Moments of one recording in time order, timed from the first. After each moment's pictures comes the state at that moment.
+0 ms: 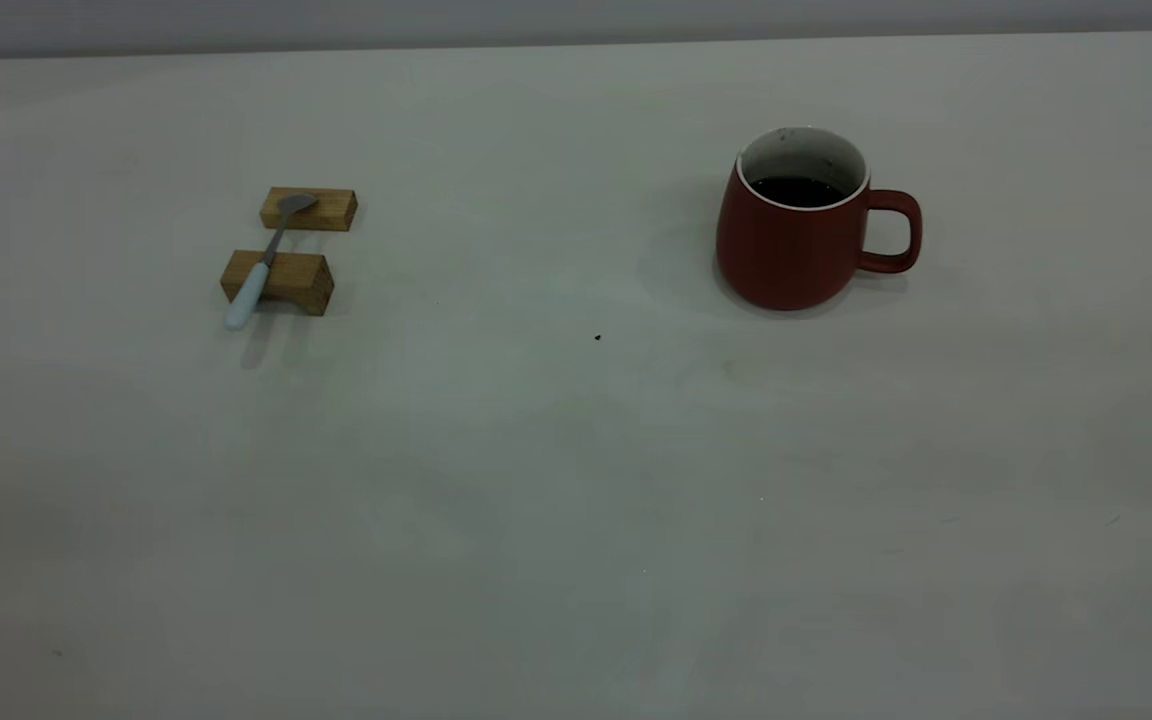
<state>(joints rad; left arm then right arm) -0.03 -0.02 -0.49 -0.01 1.13 0.09 0.07 0.02 -0.47 0.01 1.13 0.02</state>
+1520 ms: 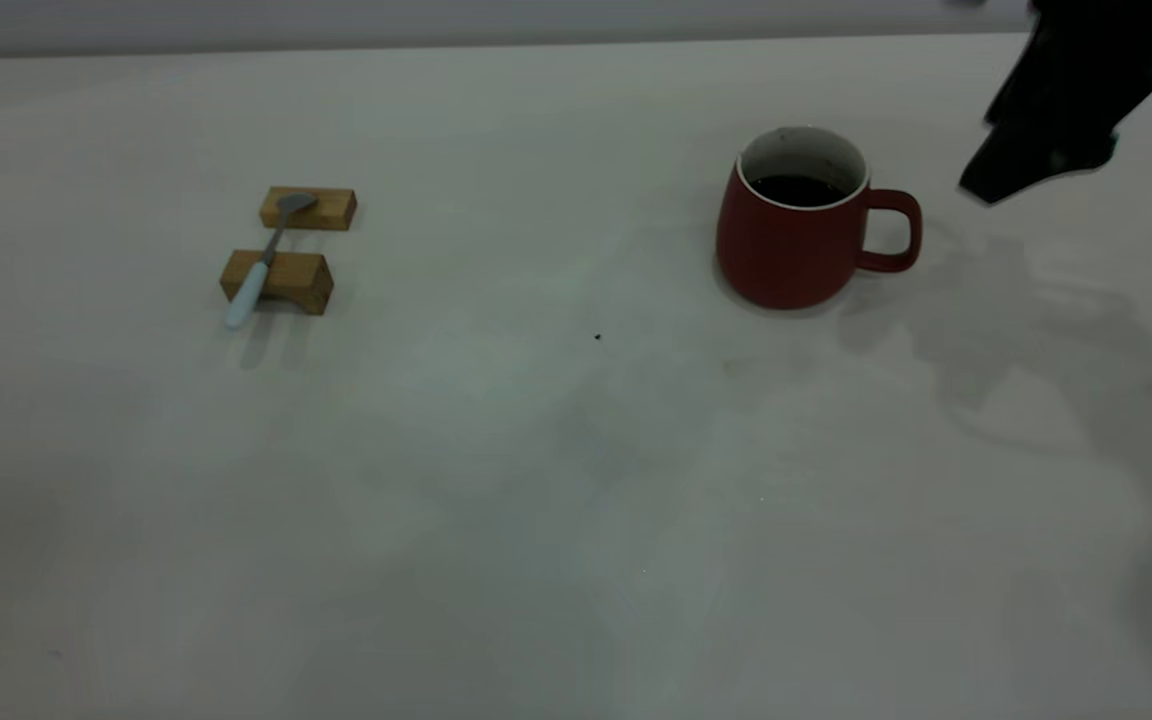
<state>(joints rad) -0.03 -0.02 -0.49 -0.01 1.13 0.09 0.07 2.09 -1.15 0.62 0.40 -1.65</state>
